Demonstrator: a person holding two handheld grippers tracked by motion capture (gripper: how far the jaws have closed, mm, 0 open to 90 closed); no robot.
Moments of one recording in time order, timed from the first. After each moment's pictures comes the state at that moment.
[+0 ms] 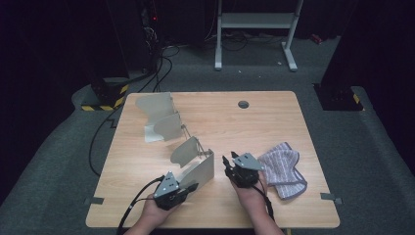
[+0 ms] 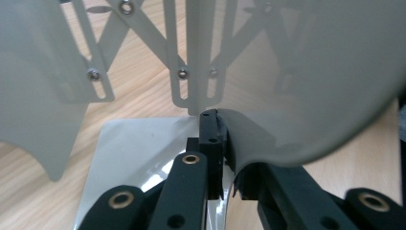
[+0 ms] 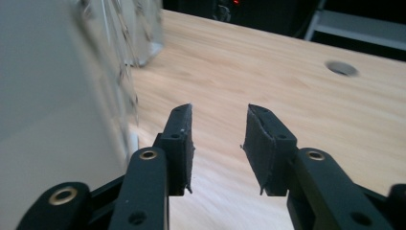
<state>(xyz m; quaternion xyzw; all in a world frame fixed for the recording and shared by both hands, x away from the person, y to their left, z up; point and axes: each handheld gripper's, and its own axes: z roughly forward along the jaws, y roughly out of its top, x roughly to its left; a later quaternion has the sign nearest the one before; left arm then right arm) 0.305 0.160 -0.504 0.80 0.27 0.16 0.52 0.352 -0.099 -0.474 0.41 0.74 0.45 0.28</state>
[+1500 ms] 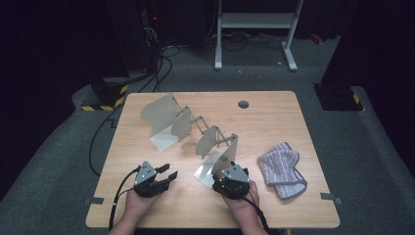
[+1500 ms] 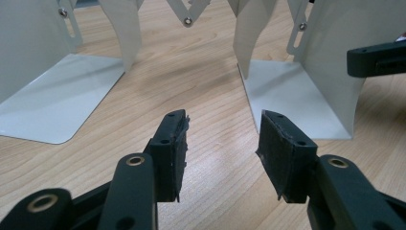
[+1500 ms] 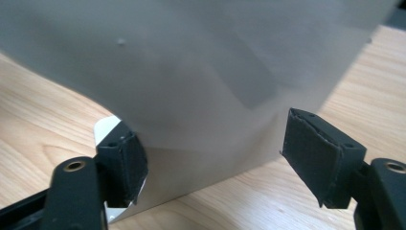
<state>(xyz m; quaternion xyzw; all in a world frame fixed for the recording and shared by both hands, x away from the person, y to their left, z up) 0.326 0.231 -0.510 0.75 0.38 0.21 0.49 0.332 -0.072 -0.503 0.43 0.75 0.41 0.29</state>
